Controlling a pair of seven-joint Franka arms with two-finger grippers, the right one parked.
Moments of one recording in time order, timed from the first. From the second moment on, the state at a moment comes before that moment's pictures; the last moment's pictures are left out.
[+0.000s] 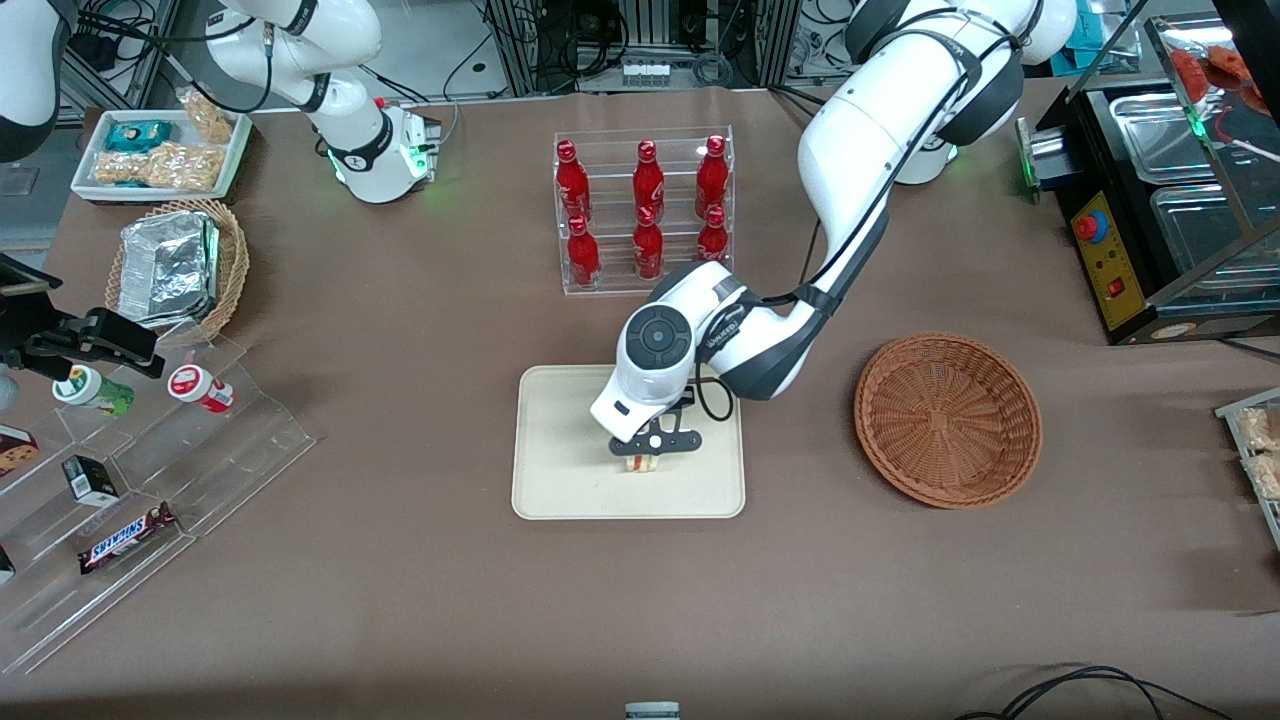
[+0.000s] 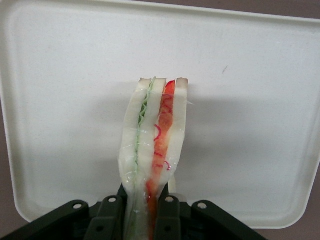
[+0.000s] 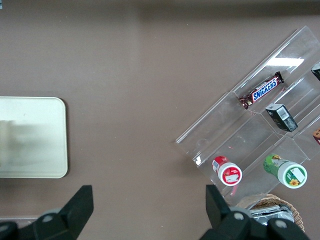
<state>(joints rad) -0.52 0.90 -0.33 -1.17 0.16 2.03 -0.87</state>
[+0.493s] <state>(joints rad) -0.53 0.92 -0.30 -1.13 0.17 2.02 -0.92</state>
